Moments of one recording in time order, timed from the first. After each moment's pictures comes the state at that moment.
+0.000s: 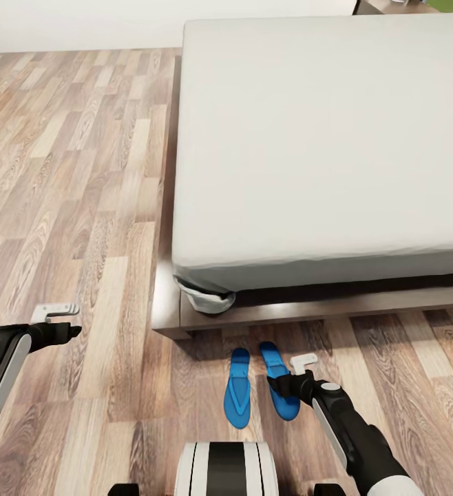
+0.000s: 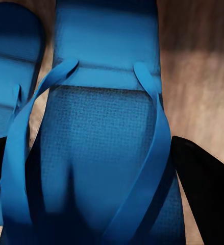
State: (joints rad) left arm -0.53 0.39 0.14 -1.47 0.17 1.04 0.01; right arm -0.45 -0.03 0.13 -0.99 -0.01 0.46 0.19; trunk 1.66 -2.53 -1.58
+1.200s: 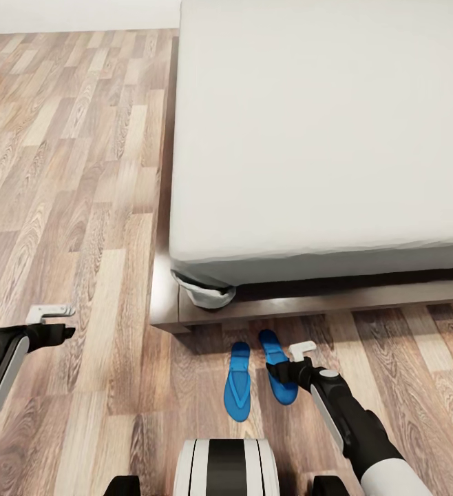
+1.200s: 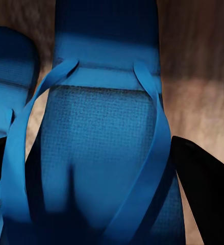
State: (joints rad) left arm -0.51 0.39 0.15 -1.49 0.09 1.04 0.00; right arm -0.51 -0.03 0.13 -0.99 -0.01 0.46 0.19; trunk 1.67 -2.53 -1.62
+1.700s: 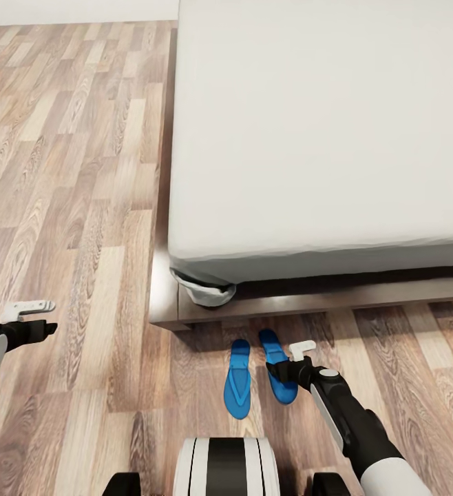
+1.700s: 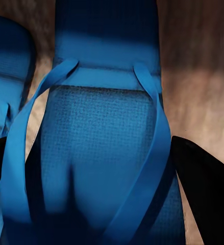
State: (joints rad) left arm -0.51 0.39 0.26 -1.51 0.09 1.04 0.00; right arm -0.51 -0.03 0.13 -0.99 -0.01 0.46 0.19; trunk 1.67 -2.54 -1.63
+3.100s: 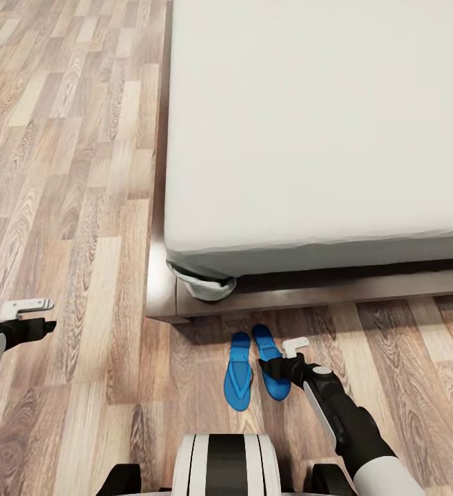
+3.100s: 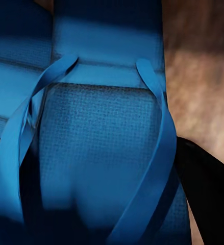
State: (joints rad) left arm -0.51 0.40 0.26 -1.53 0.08 1.04 0.00; right arm -0.51 0.00 0.15 -1.01 -0.02 0.47 0.19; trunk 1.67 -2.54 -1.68
